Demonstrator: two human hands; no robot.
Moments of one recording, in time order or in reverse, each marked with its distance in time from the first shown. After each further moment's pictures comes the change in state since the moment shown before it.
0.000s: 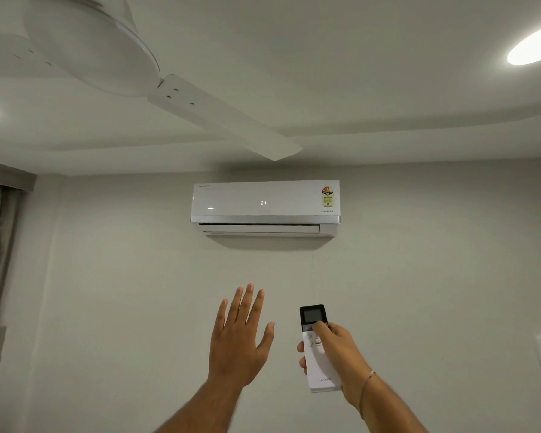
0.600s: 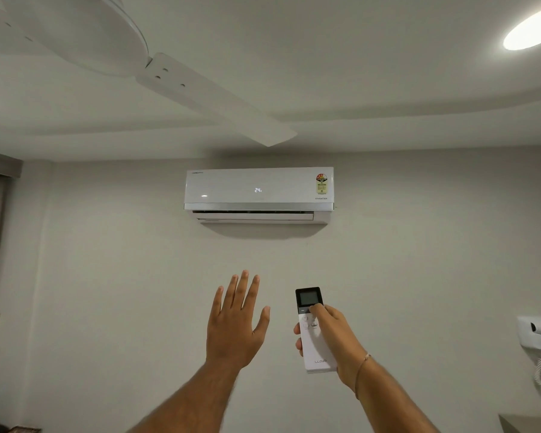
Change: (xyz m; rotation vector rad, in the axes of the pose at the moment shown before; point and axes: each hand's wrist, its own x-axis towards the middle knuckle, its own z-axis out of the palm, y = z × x) left_hand -0.004 0.008 -0.004 -0.064 -0.004 -0.012; right_hand -0.008 0.002 -0.007 0.037 -0.023 -0.030
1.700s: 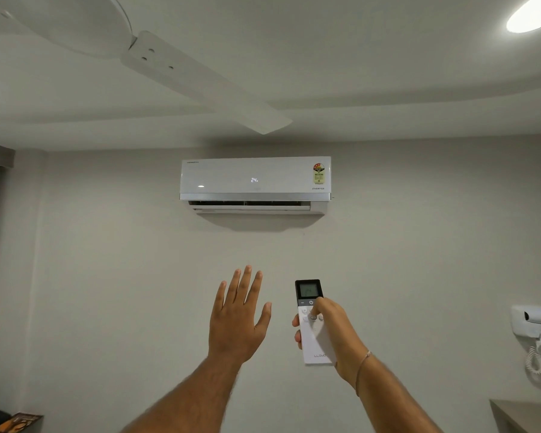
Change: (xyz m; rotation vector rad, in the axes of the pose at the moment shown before) left_hand -0.005 0.016 0.017 0.032 -0.041 0.016; right_hand 0.008 0.011 -0.017 0.085 -0.034 0.035
